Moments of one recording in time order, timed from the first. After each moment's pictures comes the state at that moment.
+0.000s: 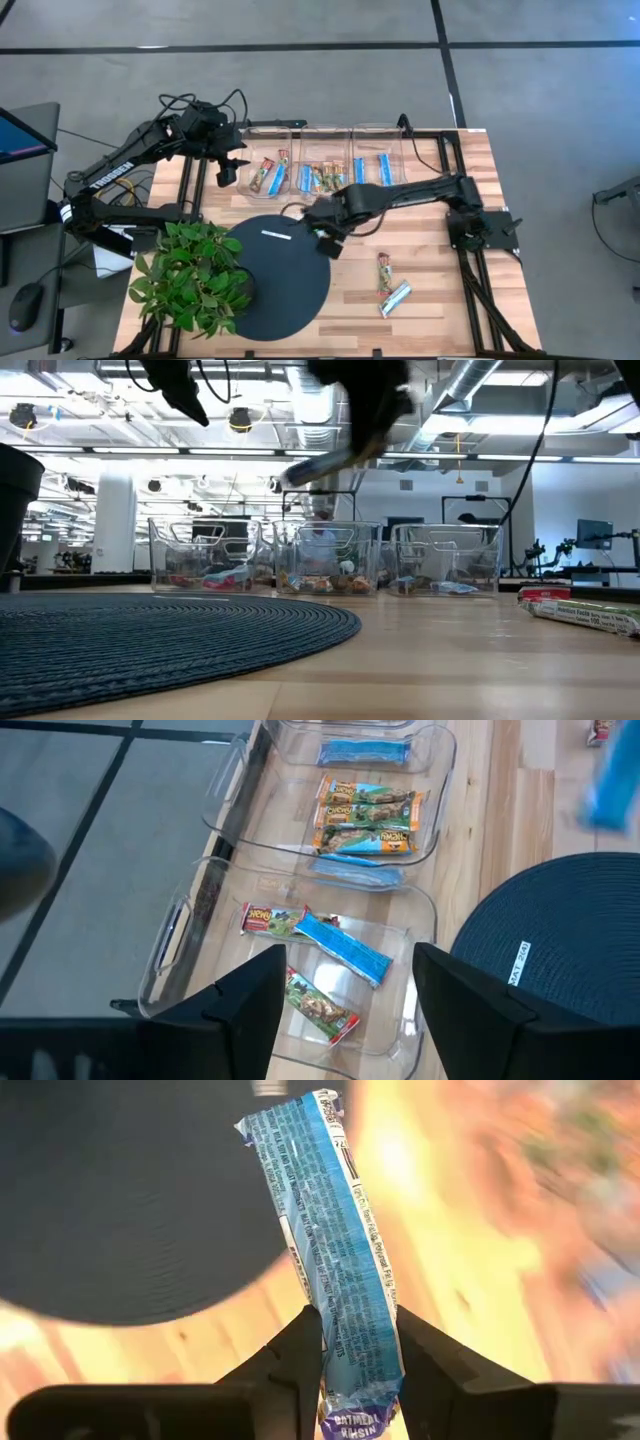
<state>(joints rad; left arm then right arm) 0.57 1.05 1.27 -1.02 0.10 0.35 0.16 2.06 2.02 -1.37 0.14 0.54</state>
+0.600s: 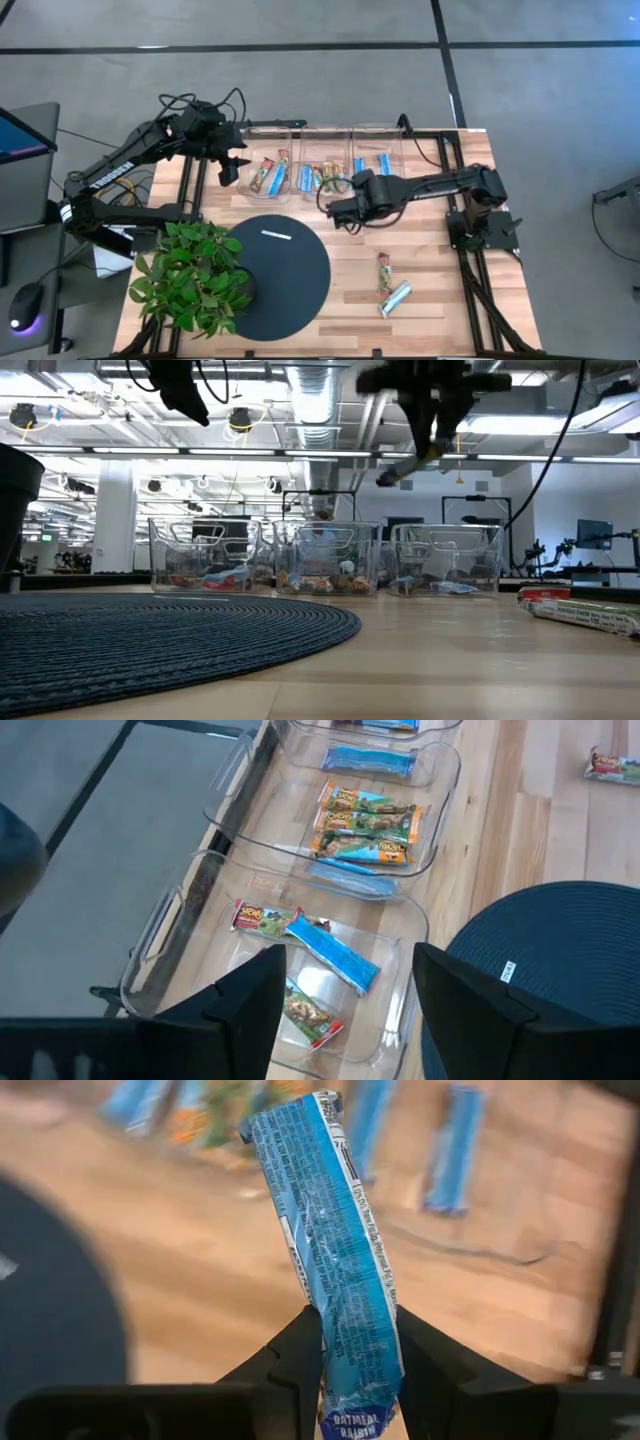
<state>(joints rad) 0.57 1.05 1.27 -1.01 0.10 0.25 0.14 1.86 1.79 -1.57 0.43 1.35</state>
